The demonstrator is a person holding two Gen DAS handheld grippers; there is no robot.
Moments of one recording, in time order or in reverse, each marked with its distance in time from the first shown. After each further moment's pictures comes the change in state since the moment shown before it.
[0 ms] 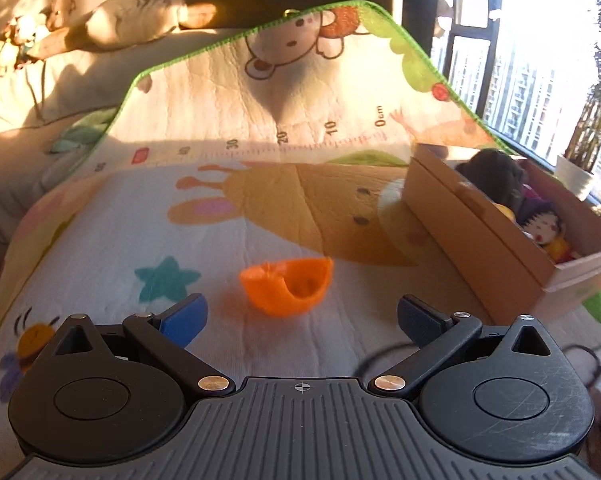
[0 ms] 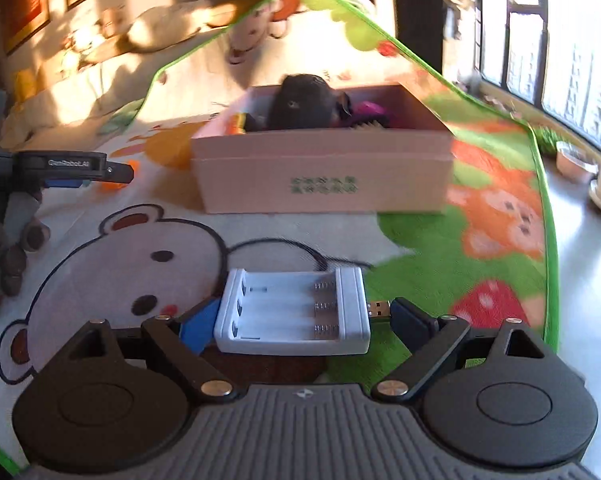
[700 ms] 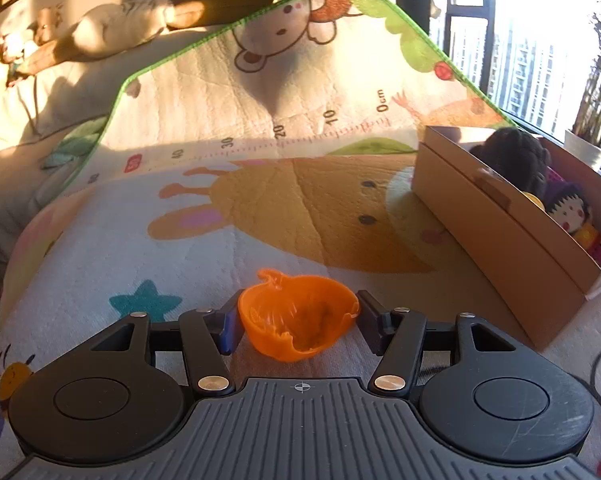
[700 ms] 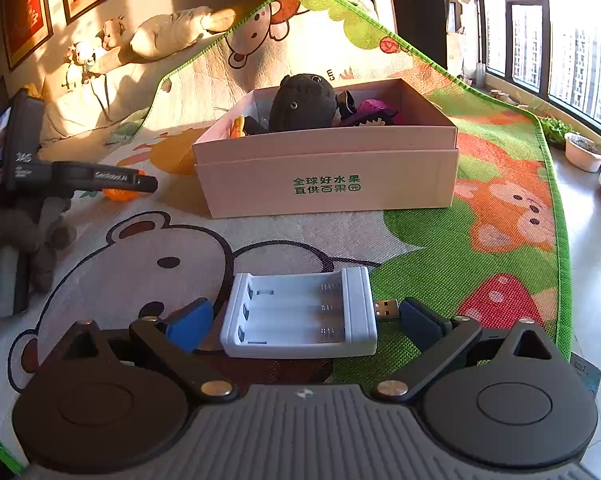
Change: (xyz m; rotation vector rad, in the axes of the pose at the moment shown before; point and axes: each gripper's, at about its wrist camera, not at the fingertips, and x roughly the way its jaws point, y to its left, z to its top) left arm 0.017 -0.013 0.003 0.075 0.019 0.003; right arm 0.003 -0.005 0.002 0.021 0.003 0.036
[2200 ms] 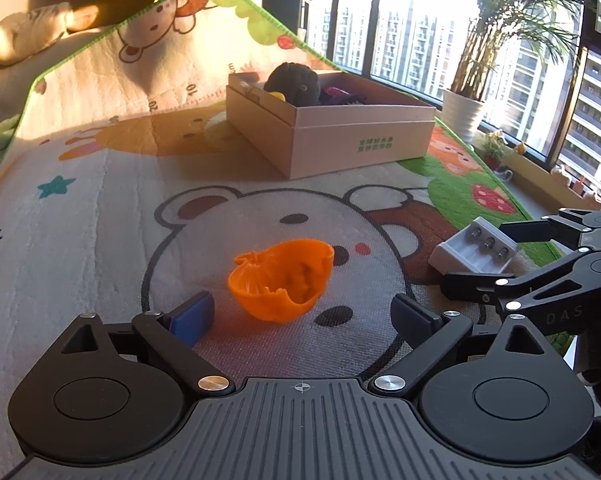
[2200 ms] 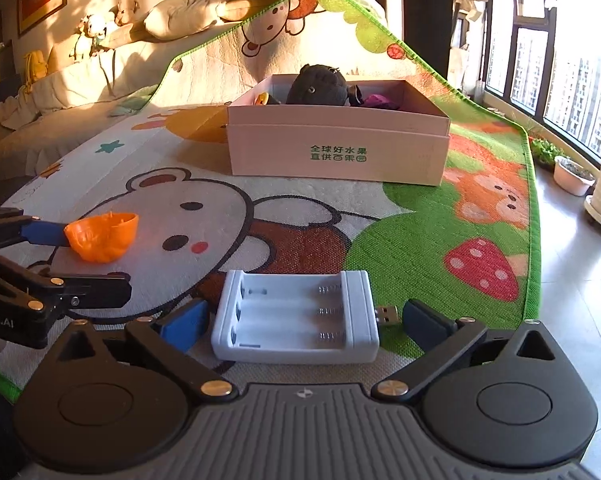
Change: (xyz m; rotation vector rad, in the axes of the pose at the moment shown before) left arm -0.124 -0.073 -0.101 0.120 0.039 -0.289; right arm -0.033 0.023 -0.036 -0.105 0.003 -0.058
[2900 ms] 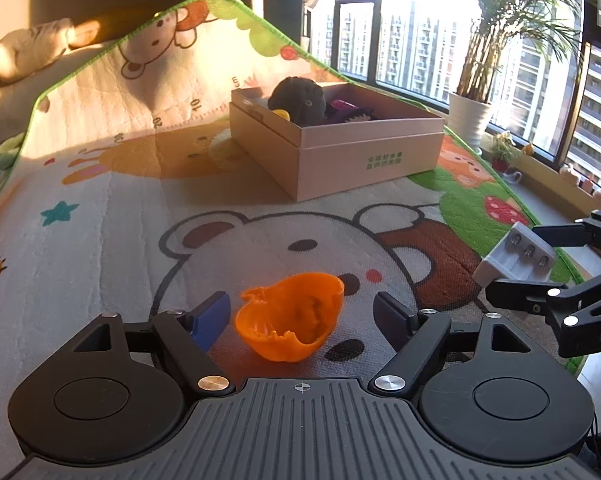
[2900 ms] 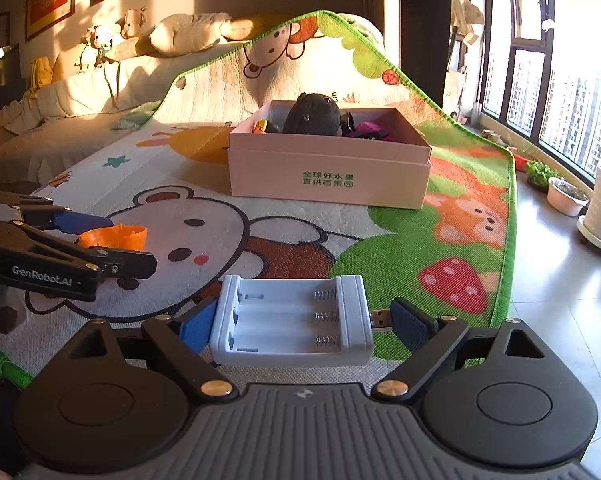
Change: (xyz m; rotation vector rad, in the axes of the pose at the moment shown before) left arm 0.008 -0.003 0.013 0.041 -0.025 0.034; right arm -0.028 -0.005 -0.001 -0.024 -0.069 -0.013
